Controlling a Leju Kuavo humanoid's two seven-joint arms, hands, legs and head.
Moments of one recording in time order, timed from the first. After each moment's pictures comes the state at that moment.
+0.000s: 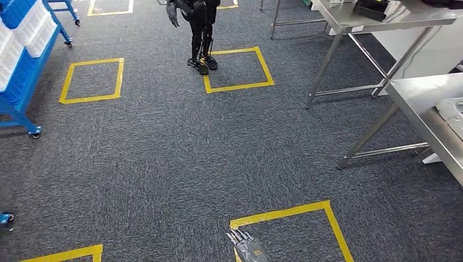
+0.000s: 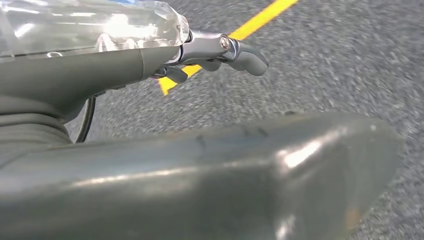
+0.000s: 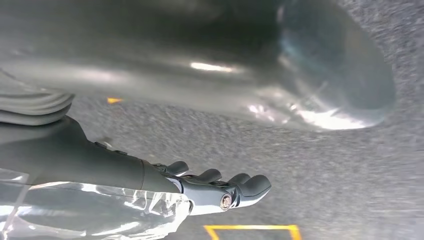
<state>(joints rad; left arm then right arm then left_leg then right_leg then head) -0.12 -0.21 0.84 -0.20 -1.30 0.30 -0.17 -0.24 0.22 0.41 -0.29 1.12 -0.61 -0.37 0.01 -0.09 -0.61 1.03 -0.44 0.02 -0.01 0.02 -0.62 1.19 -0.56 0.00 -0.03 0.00</state>
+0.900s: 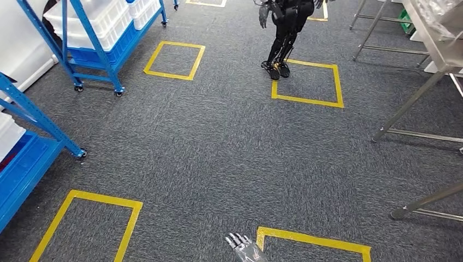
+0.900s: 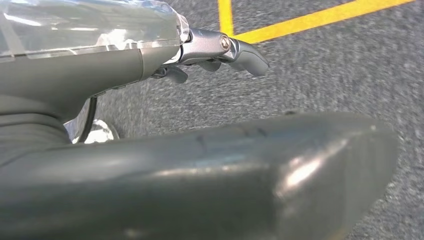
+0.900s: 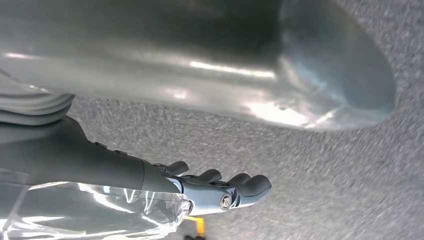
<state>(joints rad) -0.10 -0.21 0.85 -0.20 -1.28 0.30 -0.17 -0.23 0.22 0.42 -0.29 1.13 -0.60 -0.36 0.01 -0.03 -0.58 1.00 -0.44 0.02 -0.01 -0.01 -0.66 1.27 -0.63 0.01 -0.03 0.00</state>
